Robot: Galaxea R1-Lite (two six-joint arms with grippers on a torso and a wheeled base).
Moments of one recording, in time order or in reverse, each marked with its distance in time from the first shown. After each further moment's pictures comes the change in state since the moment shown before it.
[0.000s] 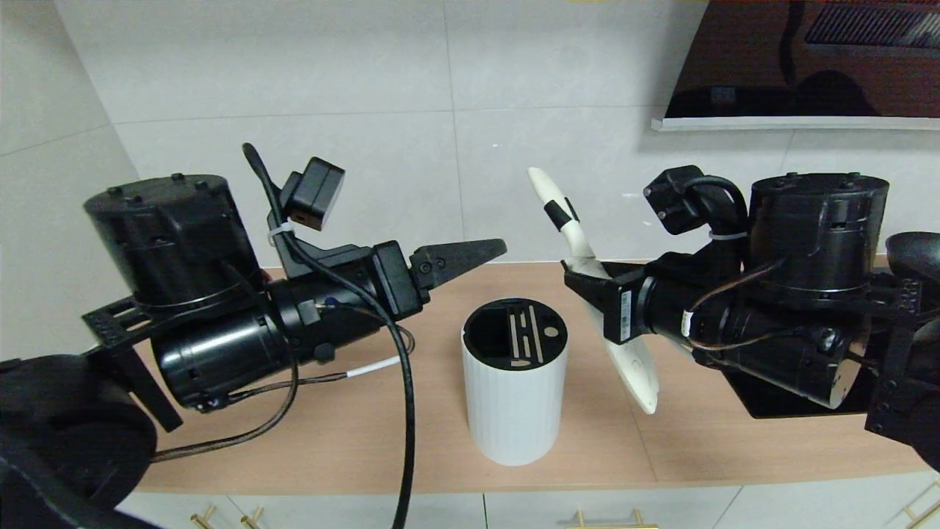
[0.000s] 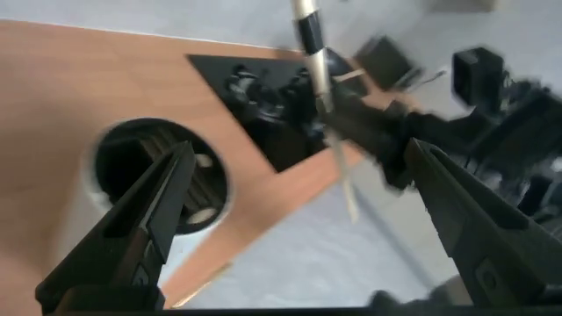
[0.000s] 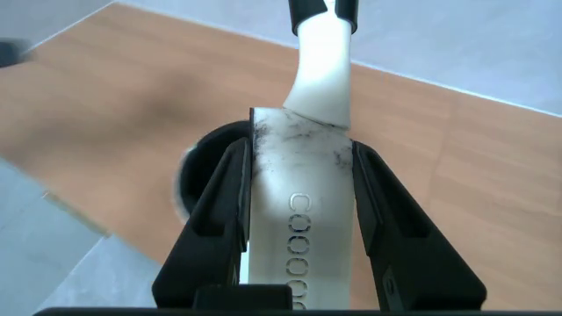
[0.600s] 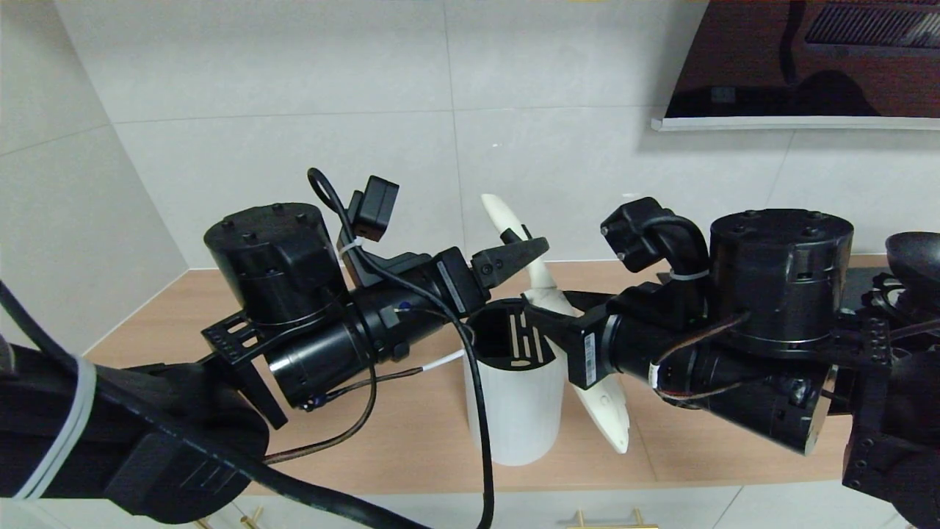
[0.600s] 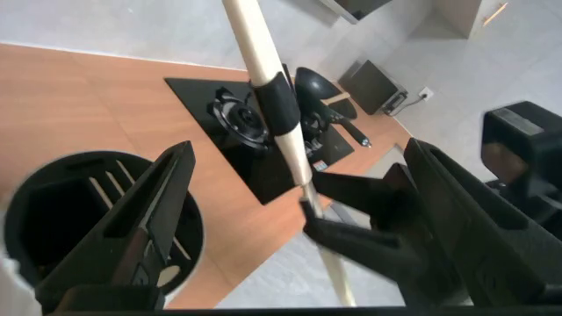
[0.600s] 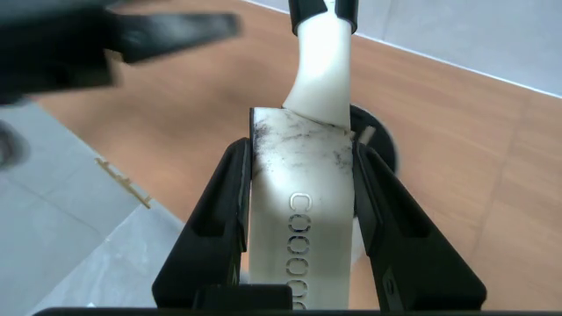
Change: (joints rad) left arm -0.079 0.161 -0.030 -0.200 0.123 -0.034; right arm 0.107 0.034 0.035 -0.055 -0.003 0.006
